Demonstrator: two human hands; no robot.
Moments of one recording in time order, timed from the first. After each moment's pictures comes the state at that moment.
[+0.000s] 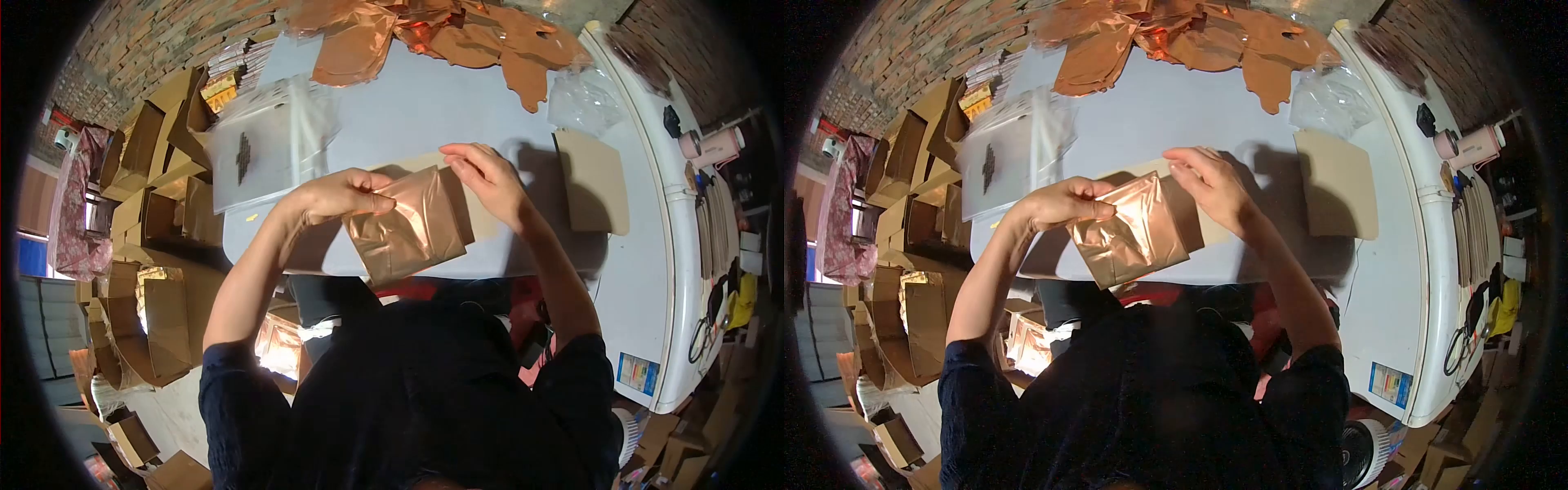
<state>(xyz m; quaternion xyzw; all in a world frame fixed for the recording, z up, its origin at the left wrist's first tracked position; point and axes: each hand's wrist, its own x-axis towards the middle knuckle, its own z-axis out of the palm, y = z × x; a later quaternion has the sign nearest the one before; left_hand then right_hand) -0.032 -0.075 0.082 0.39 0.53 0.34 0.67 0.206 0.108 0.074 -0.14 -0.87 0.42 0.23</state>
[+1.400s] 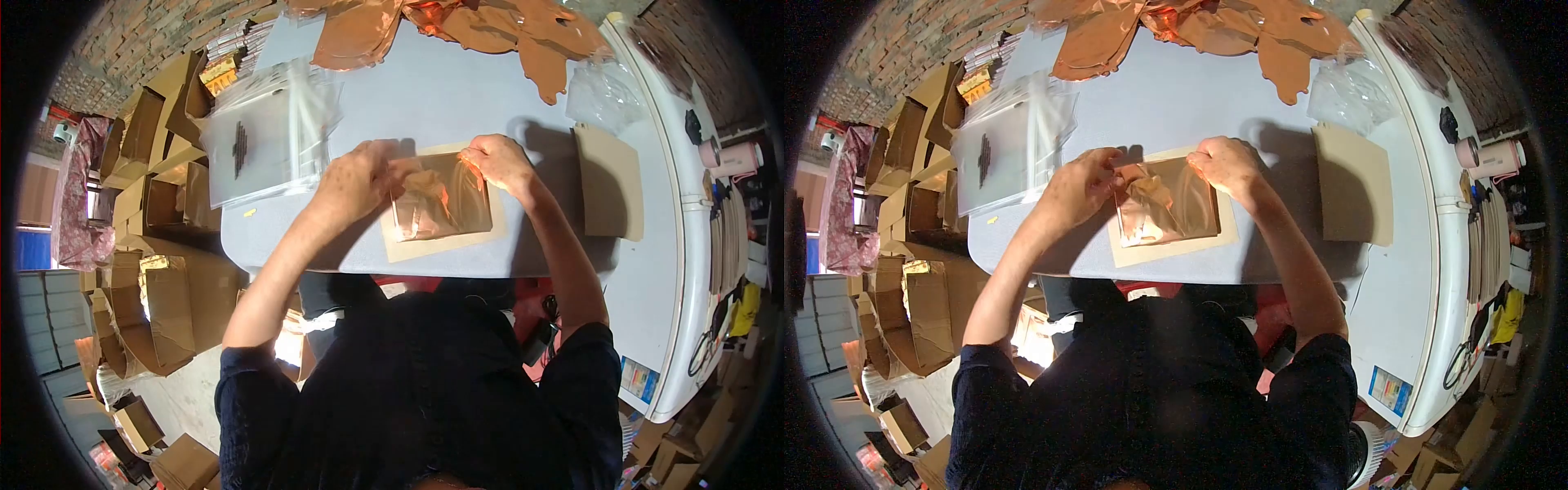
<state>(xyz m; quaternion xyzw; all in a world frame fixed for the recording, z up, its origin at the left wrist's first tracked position) 0.000 -0.060 0.082 0.53 0.79 0.24 0.20 0.171 0.158 0.044 -0.35 -0.88 0.31 -0.04</state>
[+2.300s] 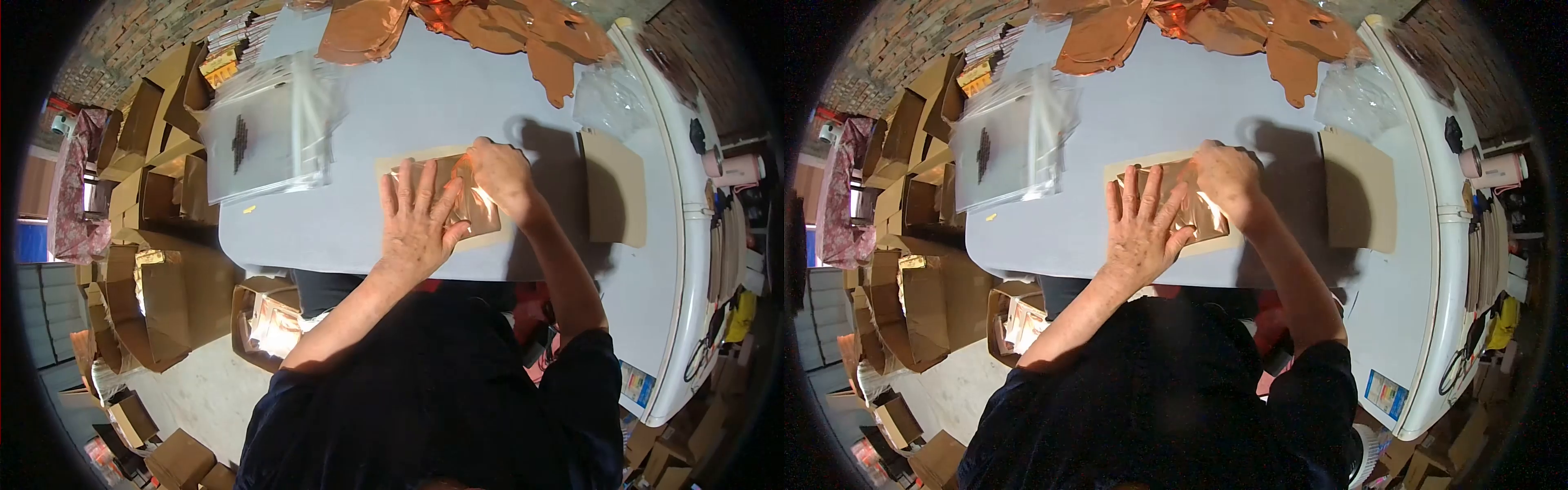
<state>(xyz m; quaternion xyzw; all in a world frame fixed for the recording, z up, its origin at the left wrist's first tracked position) 0.104 -0.062 0.005 0.58 0.79 0.20 -0.03 0.180 0.132 0.037 -0.25 -0.95 0.14 0.08</state>
